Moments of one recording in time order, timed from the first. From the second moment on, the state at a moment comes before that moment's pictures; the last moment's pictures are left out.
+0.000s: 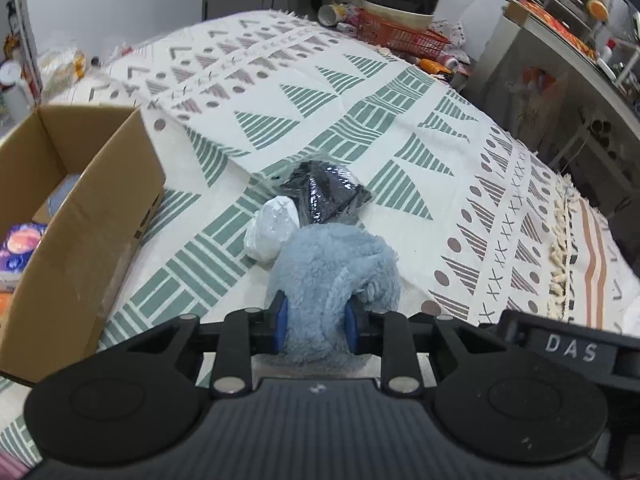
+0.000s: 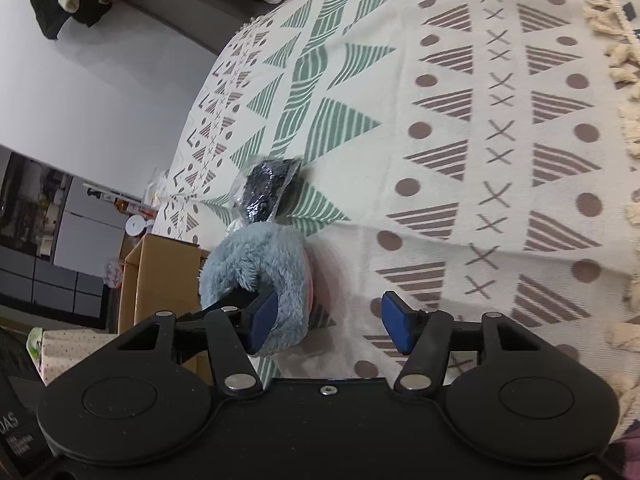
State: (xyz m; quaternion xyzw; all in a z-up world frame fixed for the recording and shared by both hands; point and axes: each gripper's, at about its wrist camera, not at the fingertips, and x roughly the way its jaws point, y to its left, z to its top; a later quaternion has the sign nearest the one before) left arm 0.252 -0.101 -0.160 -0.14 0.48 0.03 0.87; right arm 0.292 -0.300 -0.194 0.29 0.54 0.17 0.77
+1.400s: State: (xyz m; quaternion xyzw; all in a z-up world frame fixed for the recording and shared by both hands) left arm 0.228 -0.053 -0.142 -0.19 0.49 0.00 0.85; right arm 0.273 -0.248 -0.182 0.27 0.51 0.22 0.79
